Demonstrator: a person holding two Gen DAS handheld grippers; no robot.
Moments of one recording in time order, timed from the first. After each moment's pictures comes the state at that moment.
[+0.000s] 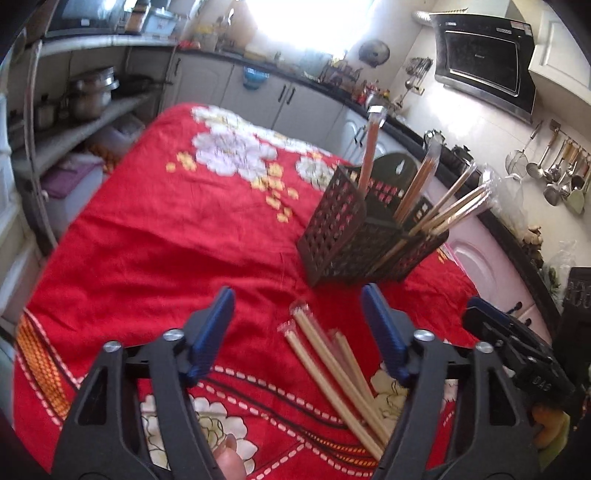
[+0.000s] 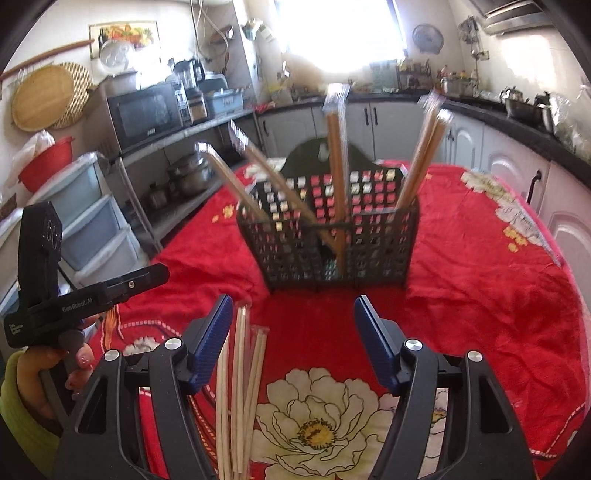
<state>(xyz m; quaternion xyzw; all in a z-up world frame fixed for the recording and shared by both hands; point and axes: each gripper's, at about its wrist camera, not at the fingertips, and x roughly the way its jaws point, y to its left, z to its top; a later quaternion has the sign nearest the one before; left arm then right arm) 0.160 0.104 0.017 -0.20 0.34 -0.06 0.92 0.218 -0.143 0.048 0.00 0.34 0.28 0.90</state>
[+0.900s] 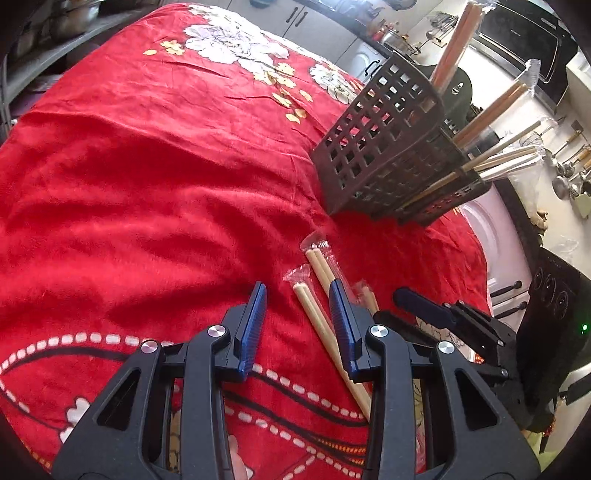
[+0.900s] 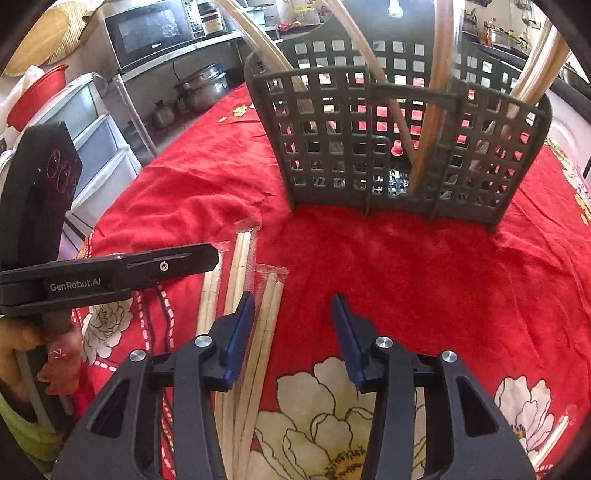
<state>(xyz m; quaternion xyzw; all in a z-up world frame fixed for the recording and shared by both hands) 0.207 0.099 -0.054 -0.25 0.47 -0.10 0.84 0.254 -0.078 -0.031 -0.07 0.46 0.31 0.83</state>
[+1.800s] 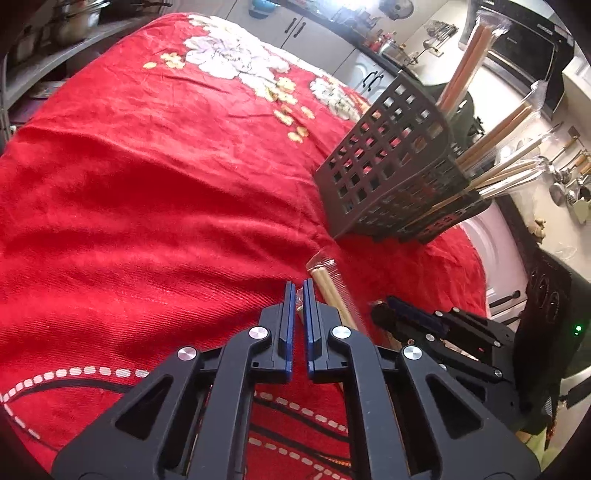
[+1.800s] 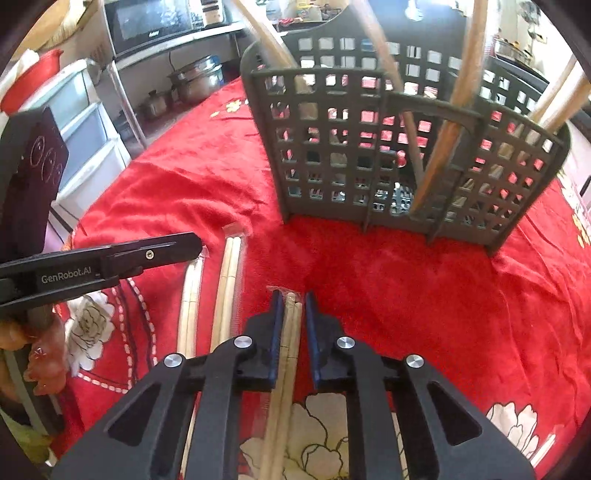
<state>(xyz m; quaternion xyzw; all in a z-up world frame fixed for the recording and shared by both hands) 0.213 0.107 -0.049 -0.25 0.44 -0.10 0.86 0.268 -0.062 -0.031 -0.10 0.45 0.30 0.83</state>
